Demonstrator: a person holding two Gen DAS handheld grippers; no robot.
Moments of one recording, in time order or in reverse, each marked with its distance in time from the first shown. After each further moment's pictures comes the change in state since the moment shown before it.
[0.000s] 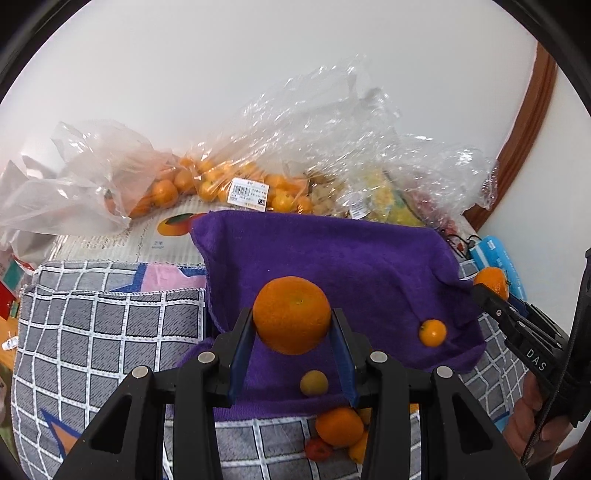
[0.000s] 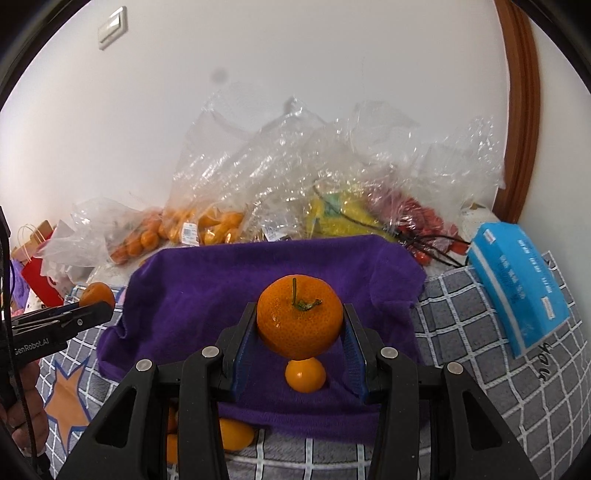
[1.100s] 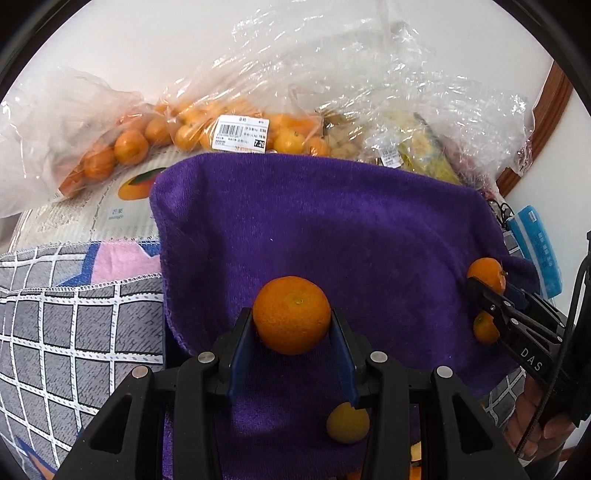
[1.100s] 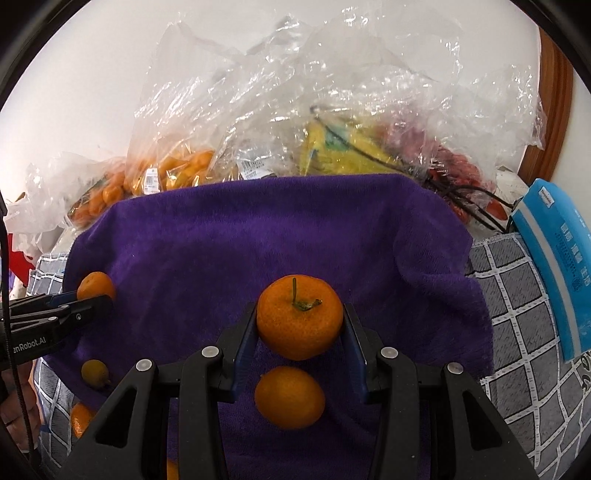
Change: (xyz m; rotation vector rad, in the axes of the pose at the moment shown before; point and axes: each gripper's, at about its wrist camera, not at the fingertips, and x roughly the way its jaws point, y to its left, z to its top) left arm 0.087 0.003 -0.004 0.023 0.156 0.018; right arm 0.086 -0.005 -0.015 -0.020 0.163 -0.028
